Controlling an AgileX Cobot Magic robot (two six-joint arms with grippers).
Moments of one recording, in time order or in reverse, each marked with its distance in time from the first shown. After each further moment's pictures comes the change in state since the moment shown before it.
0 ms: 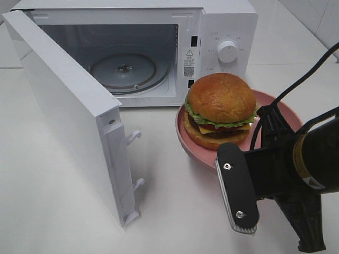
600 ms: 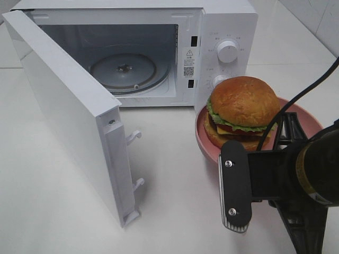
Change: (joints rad) left arm 0.000 0.000 0.000 0.000 0.000 0.000; right arm 0.101 0.000 0.000 -0.014 0.136 0.301
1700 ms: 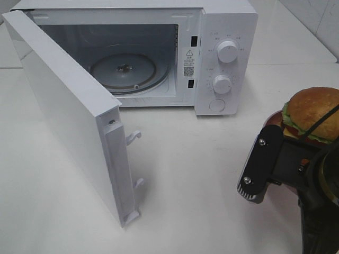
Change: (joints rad) left arm 0.000 0.000 0.000 0.000 0.000 0.000; right arm 0.000 0.000 -0.006 0.076 0.265 0.417
